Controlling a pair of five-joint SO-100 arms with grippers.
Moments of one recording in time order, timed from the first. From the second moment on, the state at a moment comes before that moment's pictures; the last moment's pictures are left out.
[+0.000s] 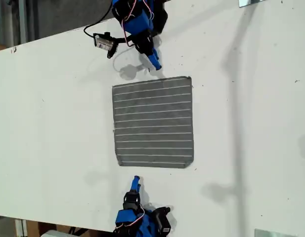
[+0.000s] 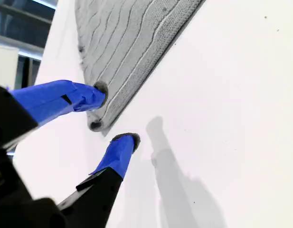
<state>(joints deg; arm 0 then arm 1) -25.0 198.9 178.3 75.8 -61.1 -12.6 188.3 167.3 81.3 86.5</state>
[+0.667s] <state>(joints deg) -25.0 198.9 178.3 75.8 -61.1 -18.5 188.3 167.3 80.0 61.7</state>
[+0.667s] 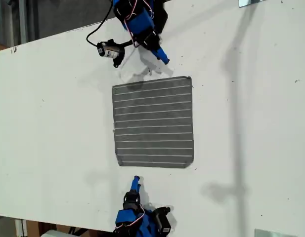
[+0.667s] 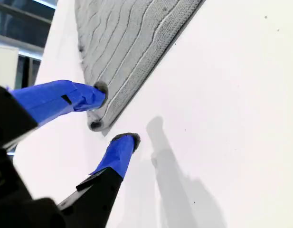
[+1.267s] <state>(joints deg) -8.8 198.9 178.4 75.6 -94.2 55.8 188.3 167.3 79.5 57.9</state>
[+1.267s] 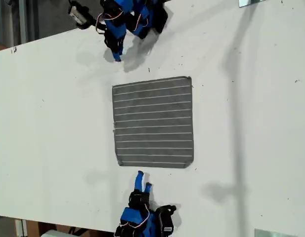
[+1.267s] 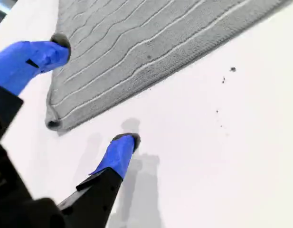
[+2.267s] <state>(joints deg) -14.5 198.9 178.4 75.1 -99.6 0.4 188.8 167.3 80.8 93.5</state>
